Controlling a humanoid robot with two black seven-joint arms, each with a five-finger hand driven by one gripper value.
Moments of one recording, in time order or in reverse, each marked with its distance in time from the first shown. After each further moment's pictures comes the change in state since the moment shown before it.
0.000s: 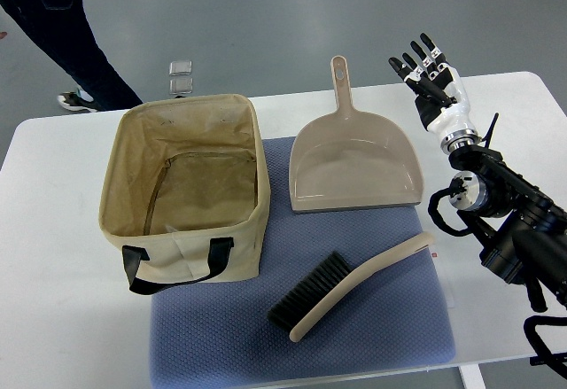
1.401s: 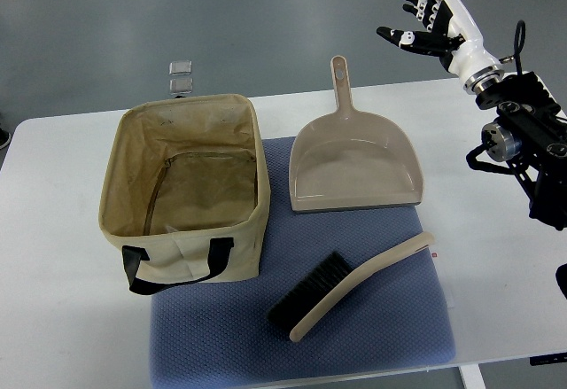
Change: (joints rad) left arm -0.003 0.000 0.000 0.009 -0.002 0.002 0.000; right arm 0.184 -0.137 -0.050 -0.001 -0.530 0.009 -0.014
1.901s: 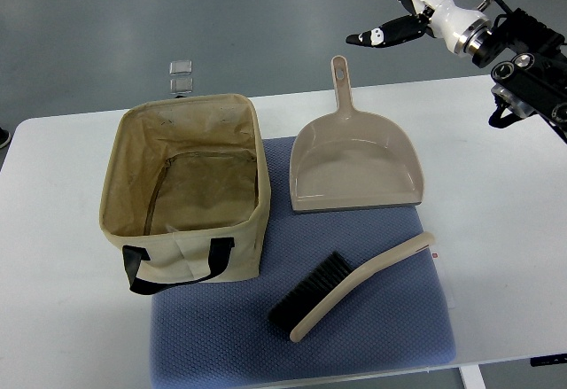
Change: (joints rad) left arm 0.000 0.000 0.000 0.000 0.000 0.000 0.000; right arm 0.266 -0.182 -0.530 0.114 -0.051 0.012 -0.005
